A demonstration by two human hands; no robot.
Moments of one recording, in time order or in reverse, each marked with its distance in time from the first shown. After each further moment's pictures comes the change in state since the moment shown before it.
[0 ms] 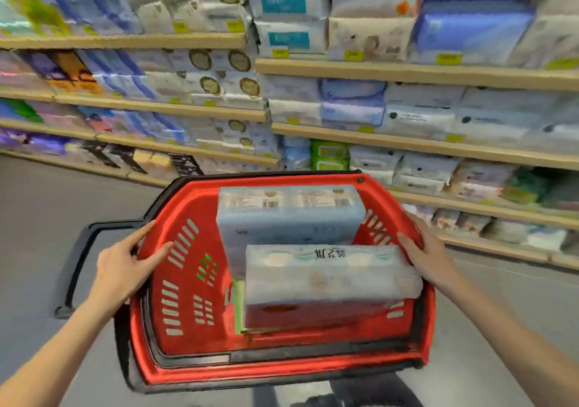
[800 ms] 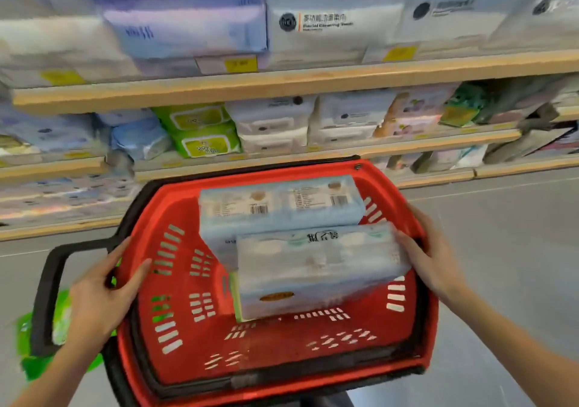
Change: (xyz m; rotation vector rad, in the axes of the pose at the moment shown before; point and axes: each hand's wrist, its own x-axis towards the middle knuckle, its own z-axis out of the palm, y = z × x) left_hand 0.235 0.056 0.416 -0.096 -0.363 0.190; right_hand 0.167 0.247 0.006 -0.047 0.327 0.385
